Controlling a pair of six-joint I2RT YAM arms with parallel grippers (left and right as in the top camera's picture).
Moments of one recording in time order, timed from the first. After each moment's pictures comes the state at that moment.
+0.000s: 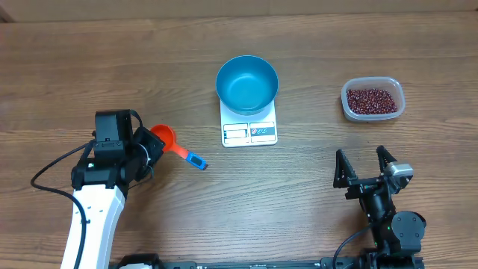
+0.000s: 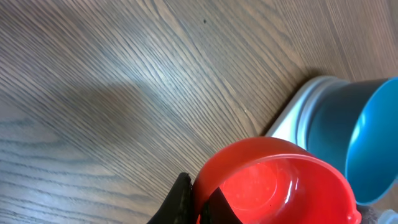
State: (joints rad) left arm 0.04 1.16 0.87 -0.75 0.15 -0.91; right arm -0.01 0.01 0.02 -0.02 -0.16 0.20
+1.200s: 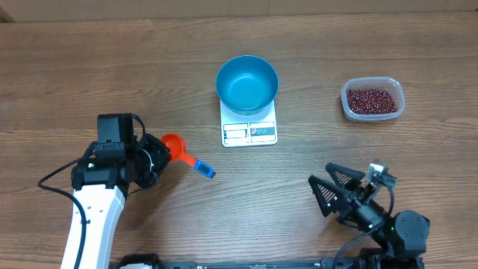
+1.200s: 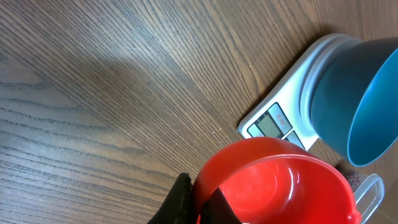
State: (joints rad) left arm 0.04 1.16 0.87 -0.84 0.28 -0.94; right arm -0.01 0.01 0.11 -0.15 -0.74 0.71
